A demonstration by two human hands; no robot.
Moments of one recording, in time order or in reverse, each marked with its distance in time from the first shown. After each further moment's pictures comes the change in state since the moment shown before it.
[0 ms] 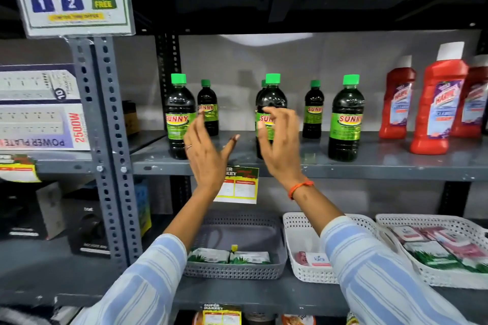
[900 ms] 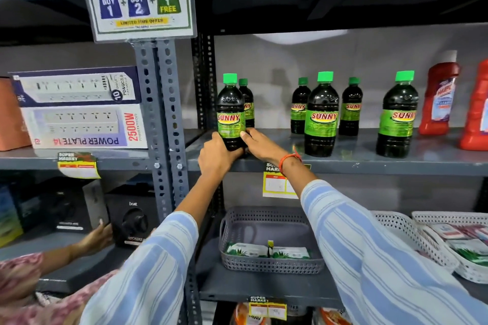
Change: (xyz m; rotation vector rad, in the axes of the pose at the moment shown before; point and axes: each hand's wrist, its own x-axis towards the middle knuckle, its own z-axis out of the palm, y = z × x) left_hand 0.046 -0.093 -0.053 0.175 -0.448 -0.300; right_hand 0.011 -0.056 0.135 0.201 -0.861 0.516
